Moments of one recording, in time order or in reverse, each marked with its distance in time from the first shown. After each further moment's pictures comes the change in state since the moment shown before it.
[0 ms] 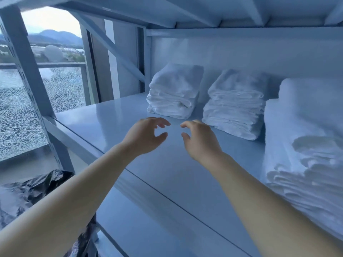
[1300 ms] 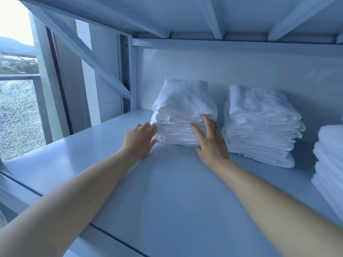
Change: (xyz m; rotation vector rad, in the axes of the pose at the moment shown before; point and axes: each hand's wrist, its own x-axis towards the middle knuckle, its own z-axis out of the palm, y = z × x) left_hand 0.176 -0.158 0.032 0.445 0.063 0.229; right_hand 0.157 0.057 0.100 -0.476 0.245 -0.045
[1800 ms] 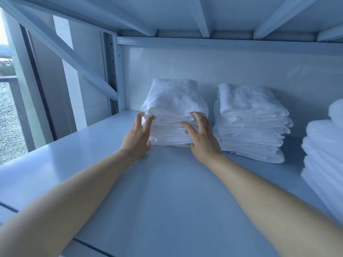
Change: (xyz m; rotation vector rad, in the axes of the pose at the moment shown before) left_hand 0.021 0.007 0.024 -0.283 0.160 0.133; right_hand 0.011 0.002 -0.002 0.075 0.094 -0.063
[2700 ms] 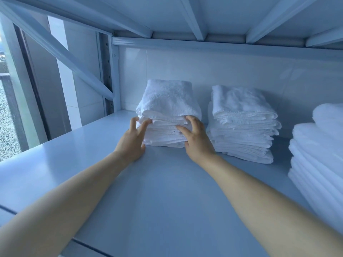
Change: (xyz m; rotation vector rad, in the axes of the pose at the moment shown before) left_hand -0.008 0.010 -0.007 -0.059 -0.062 -0.059; right_hand -0.001 -0.004 -0.013 0.102 -0.008 0.028
